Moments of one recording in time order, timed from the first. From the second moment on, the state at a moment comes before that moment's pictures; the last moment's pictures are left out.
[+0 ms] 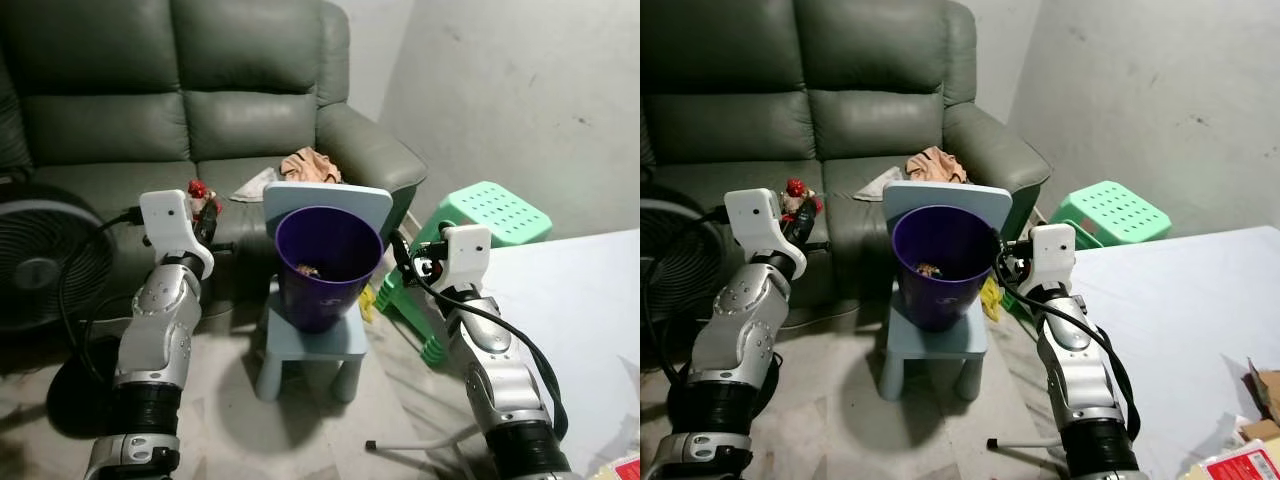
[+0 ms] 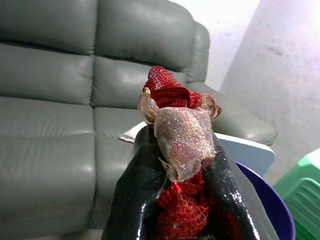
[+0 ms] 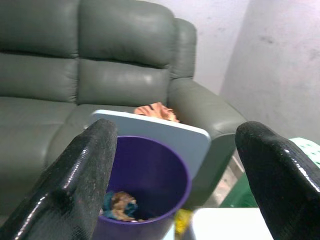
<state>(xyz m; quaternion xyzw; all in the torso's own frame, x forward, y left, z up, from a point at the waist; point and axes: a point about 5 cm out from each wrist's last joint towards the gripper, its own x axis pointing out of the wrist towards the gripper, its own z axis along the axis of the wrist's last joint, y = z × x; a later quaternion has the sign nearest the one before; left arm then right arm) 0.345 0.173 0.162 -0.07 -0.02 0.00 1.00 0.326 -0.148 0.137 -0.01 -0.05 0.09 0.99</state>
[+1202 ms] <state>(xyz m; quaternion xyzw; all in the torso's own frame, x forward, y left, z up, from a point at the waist) 0.347 0.166 0.164 -0.08 -0.02 -0.01 1.00 0.324 -0.151 0.139 -0.01 -0.05 0.10 0.99</state>
